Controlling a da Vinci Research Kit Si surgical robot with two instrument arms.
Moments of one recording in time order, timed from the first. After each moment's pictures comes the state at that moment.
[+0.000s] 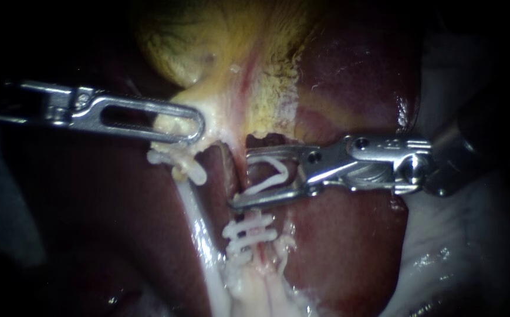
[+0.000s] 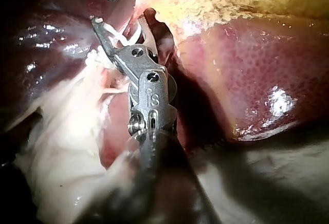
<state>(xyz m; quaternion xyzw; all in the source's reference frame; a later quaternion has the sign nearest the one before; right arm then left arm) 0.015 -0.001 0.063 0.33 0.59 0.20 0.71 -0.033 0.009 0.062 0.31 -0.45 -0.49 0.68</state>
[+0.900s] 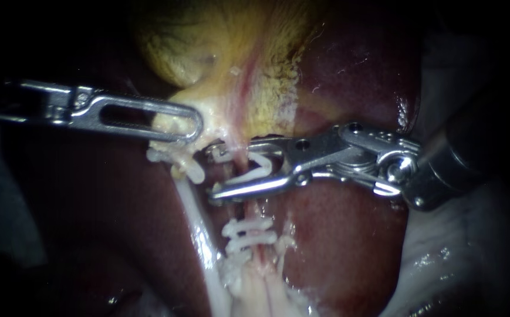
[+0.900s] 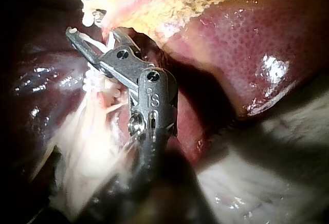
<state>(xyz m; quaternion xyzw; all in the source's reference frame) 0.014 0.001 0.062 0.39 0.59 0.26 0.65 -0.033 0.009 0.062 0.31 -0.45 -0.49 0.68</state>
